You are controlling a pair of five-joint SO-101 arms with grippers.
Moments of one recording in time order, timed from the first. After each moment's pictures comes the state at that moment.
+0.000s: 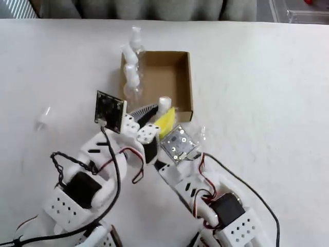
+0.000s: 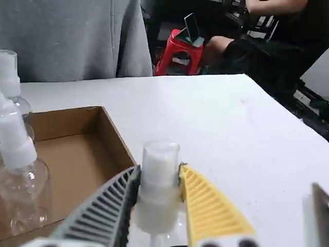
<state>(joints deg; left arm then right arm) 31.3 -64.2 58.7 32.3 18.8 -37.2 -83.2 75.6 51.4 10.5</state>
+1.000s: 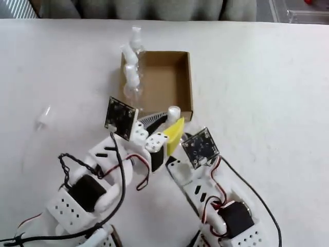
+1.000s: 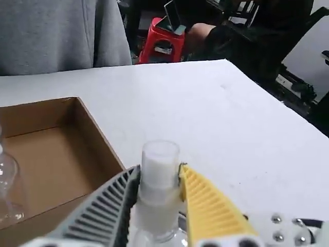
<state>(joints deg) 35.9 -64.3 60.6 32.0 18.4 -31.5 -95.3 77.0 53.5 5.8</state>
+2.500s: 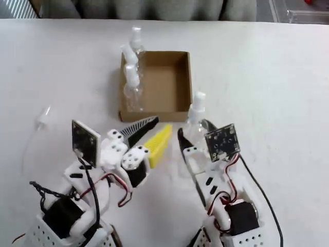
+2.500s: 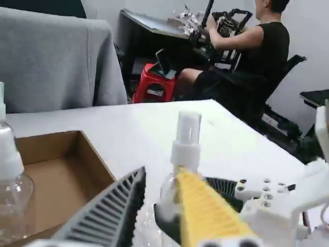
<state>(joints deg) 35.2 -84.9 63.7 39.8 18.2 -20.4 -96.7 77.0 47.9 5.6</state>
